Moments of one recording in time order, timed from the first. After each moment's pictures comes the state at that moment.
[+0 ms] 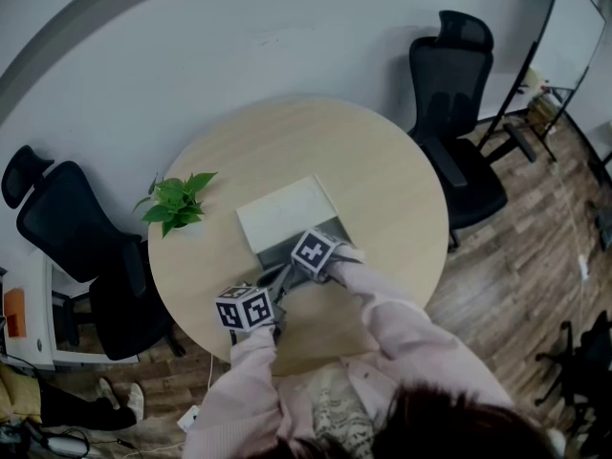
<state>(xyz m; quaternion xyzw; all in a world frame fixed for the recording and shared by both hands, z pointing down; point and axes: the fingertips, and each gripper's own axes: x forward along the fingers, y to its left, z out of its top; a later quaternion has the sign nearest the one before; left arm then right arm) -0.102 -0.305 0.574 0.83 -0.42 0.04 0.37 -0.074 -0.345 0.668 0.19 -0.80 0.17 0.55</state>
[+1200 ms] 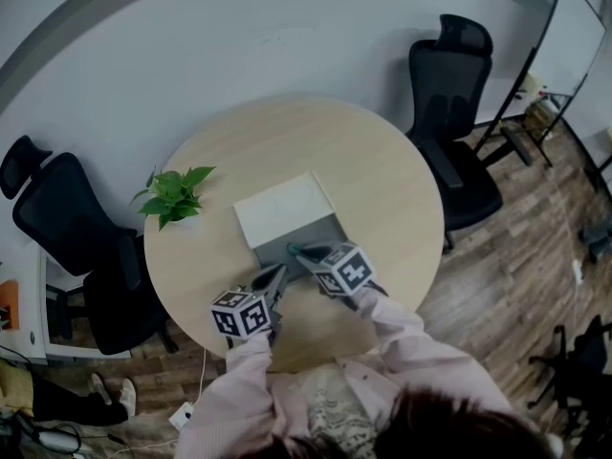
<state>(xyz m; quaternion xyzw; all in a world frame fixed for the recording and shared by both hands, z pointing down) -0.104 -0.288 0.561 0.84 -0.43 0.04 0.32 -0.075 -0.326 0.593 0.25 -0.90 0.20 0.29</state>
